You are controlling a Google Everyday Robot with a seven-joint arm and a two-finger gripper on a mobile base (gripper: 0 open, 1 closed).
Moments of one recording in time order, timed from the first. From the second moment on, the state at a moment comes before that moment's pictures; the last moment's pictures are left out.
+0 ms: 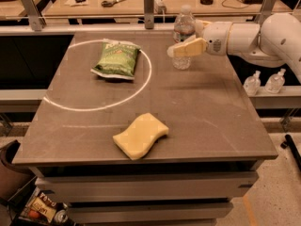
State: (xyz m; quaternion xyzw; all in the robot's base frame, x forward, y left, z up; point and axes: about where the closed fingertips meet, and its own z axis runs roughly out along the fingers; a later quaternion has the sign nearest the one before) arm 0.710 -0.104 0.925 -0.39 0.66 0.32 0.56
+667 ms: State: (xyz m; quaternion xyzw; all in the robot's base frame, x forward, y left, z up) arm 0.710 -0.100 0.924 -0.39 0.66 0.32 0.56
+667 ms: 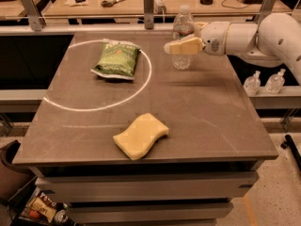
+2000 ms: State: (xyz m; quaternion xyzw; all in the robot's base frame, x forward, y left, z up) arm 0.710 -0.088 0.923 -0.39 0.65 0.33 0.56
